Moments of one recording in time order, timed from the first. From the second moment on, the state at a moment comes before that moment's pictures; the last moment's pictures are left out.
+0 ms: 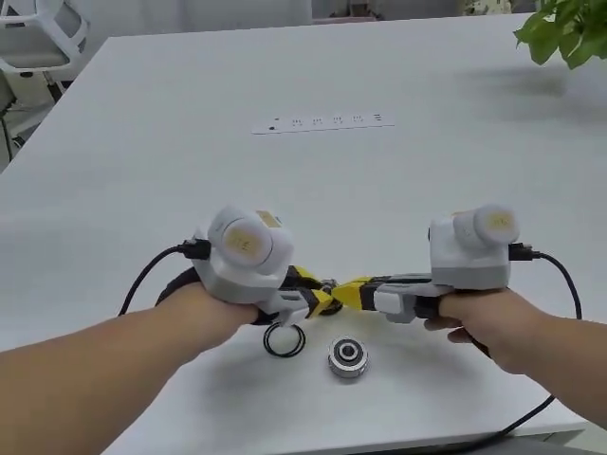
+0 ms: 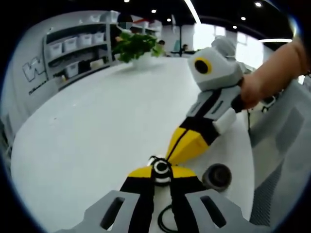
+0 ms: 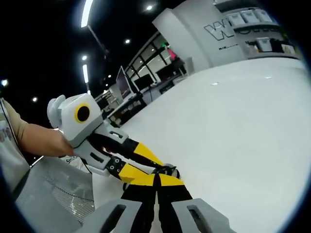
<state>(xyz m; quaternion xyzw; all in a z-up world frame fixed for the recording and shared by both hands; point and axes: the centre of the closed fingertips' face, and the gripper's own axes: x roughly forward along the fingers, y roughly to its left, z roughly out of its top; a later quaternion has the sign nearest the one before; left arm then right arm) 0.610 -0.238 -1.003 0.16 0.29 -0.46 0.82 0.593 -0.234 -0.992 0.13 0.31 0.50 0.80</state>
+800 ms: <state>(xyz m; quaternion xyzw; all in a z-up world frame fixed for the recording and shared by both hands) 0.609 -0.237 -1.003 0.16 0.28 -0.46 0.83 0.594 -0.239 -0.993 0.14 0.30 0.51 0.79</state>
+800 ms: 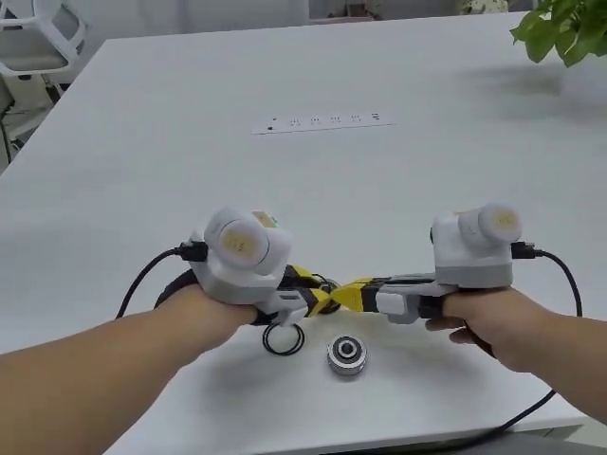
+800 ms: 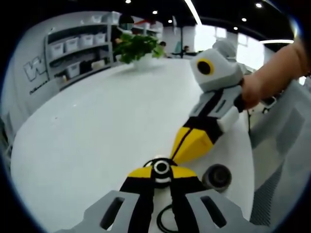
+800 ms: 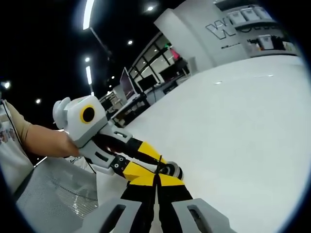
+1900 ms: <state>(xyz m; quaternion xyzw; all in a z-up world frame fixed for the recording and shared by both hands) 0.590 -0.216 -0.964 0.13 0.26 -0.47 0.83 0.592 -0.240 -0.976 0.13 0.29 0.50 0.80</state>
